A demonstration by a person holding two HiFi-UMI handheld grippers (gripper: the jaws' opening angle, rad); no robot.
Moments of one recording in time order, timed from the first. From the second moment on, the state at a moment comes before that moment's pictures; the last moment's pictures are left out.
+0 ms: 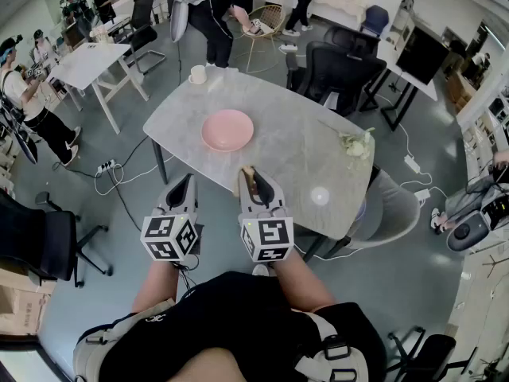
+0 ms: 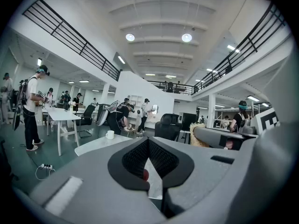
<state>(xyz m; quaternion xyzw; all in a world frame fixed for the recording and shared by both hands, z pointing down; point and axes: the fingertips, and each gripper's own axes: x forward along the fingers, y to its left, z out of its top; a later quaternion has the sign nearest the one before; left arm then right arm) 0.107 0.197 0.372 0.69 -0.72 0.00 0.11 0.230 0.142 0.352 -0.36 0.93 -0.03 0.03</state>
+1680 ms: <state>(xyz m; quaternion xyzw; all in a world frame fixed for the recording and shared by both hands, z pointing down) -0.016 0.113 0.388 0.66 -0.74 0.03 0.10 0.119 0.019 0.368 -0.37 0.92 -0.06 0.05</state>
